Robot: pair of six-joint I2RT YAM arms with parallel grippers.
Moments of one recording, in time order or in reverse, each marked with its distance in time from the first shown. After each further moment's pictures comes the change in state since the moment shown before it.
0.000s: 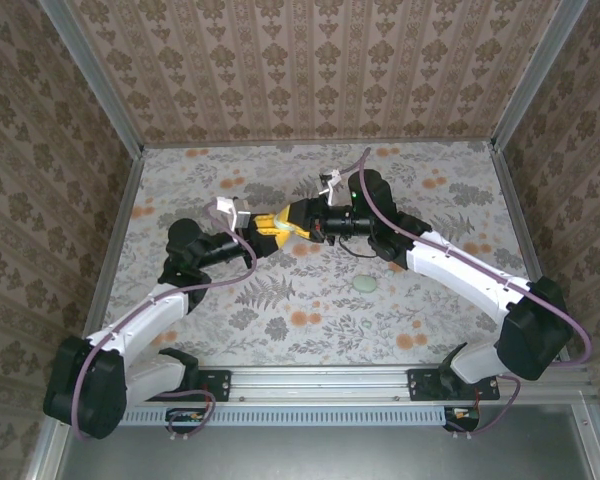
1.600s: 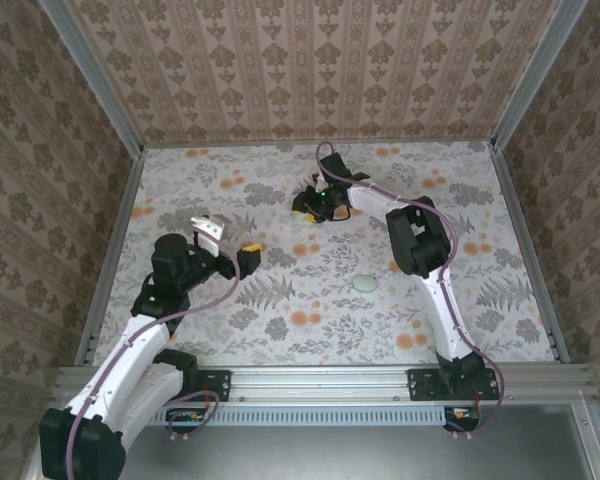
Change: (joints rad) left arm 0.114 -0.333 -0.056 -0.689 -0.484 0.316; right arm -0.236 1.000 0.770 -0.469 0.066 -0.438
